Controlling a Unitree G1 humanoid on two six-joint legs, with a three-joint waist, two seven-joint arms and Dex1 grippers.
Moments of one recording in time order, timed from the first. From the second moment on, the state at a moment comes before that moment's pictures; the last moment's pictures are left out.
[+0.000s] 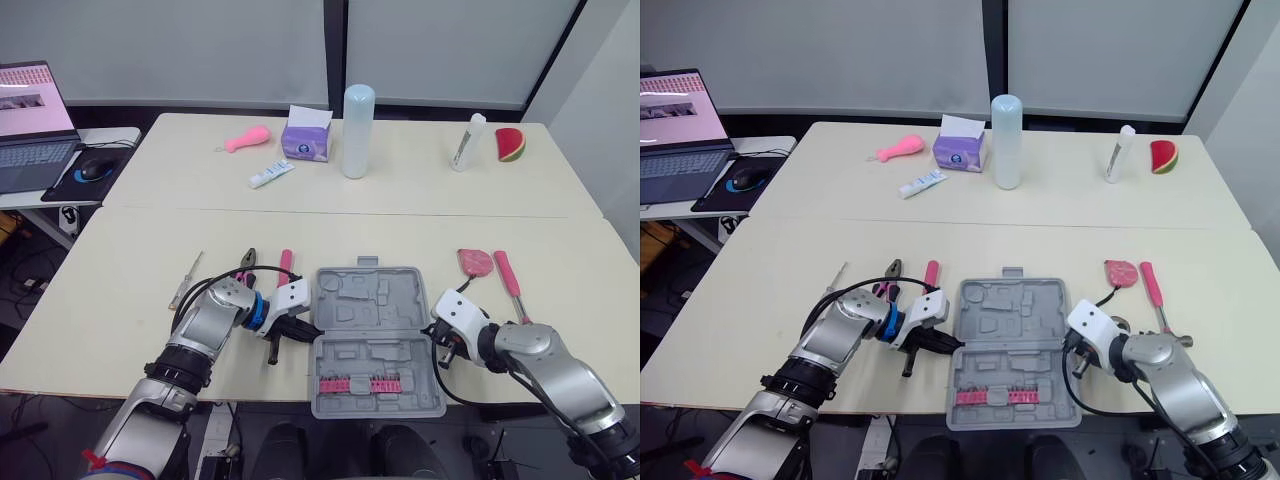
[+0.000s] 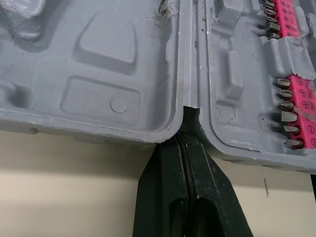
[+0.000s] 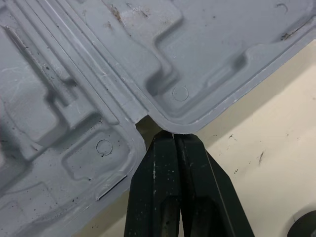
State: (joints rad) left arm -0.50 0.49 -0.29 0.35 0.06 0.28 -1.42; right arm -0.10 -0.67 0.22 -0.39 0.03 0.81 0.74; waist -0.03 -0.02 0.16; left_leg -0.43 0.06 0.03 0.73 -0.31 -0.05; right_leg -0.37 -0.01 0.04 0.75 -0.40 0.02
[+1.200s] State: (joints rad) left arm -0.49 0.54 -0.35 0.30 0.01 0.27 -1.41; right arm -0.07 -0.72 0.24 -0.43 0.06 0.84 0.74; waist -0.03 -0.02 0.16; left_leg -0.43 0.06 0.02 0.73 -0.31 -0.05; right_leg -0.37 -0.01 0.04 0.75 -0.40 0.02
